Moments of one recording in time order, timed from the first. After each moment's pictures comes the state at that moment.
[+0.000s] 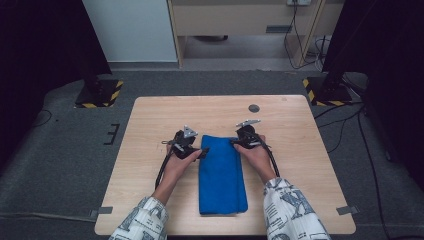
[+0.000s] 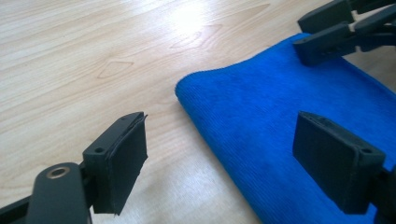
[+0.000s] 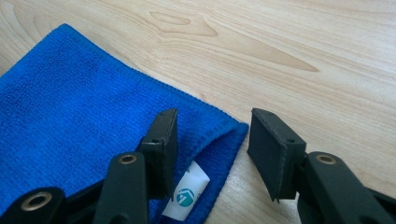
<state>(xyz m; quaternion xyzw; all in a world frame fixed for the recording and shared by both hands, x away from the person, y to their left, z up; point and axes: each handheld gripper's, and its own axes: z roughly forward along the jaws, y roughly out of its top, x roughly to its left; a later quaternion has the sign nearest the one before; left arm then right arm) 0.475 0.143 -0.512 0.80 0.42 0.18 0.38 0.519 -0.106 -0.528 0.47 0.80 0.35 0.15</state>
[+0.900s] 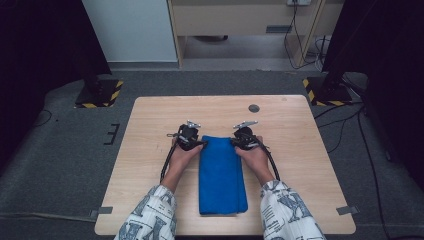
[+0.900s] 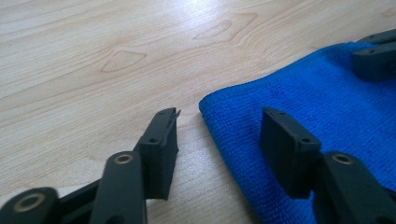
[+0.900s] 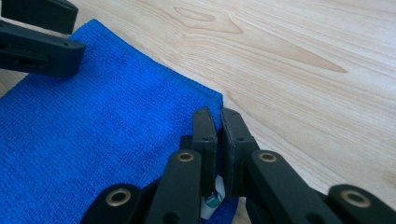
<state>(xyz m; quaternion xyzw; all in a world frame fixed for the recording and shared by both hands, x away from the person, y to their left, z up) 0.509 0.134 -0.523 0.80 0.47 0.15 0.35 0.512 -0.098 -0.527 0.45 0.81 0.35 0.14</state>
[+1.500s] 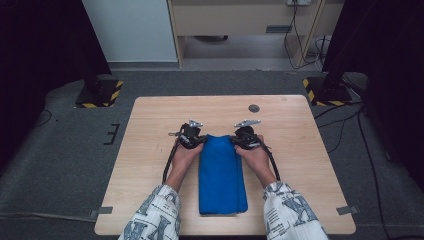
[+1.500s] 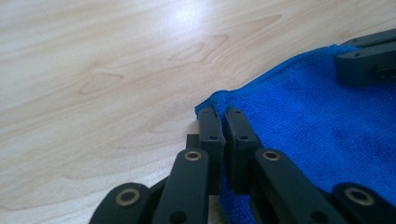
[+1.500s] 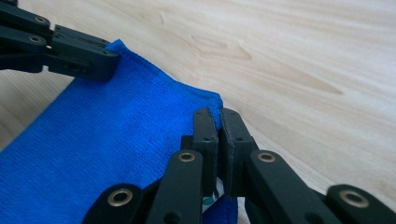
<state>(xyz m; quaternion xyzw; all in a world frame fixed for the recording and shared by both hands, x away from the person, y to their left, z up) 0.504 0.128 -0.509 0.79 0.45 0.14 0.38 0.503 -0.100 -0.508 0.44 0.80 0.39 0.14</state>
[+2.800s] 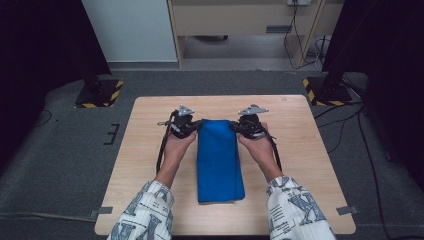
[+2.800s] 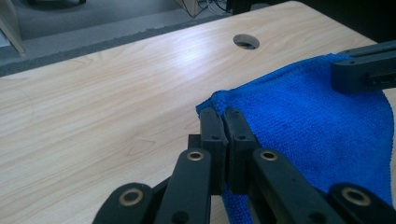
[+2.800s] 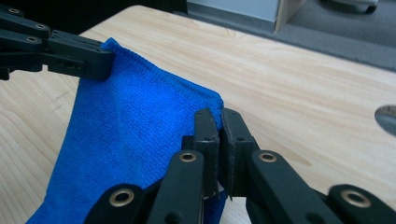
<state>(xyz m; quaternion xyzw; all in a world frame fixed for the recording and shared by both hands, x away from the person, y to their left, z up) 0.498 0.147 -0.439 0.76 0.44 0.19 0.44 0.501 -0.104 -0.446 0.41 0.77 0.46 0.17</state>
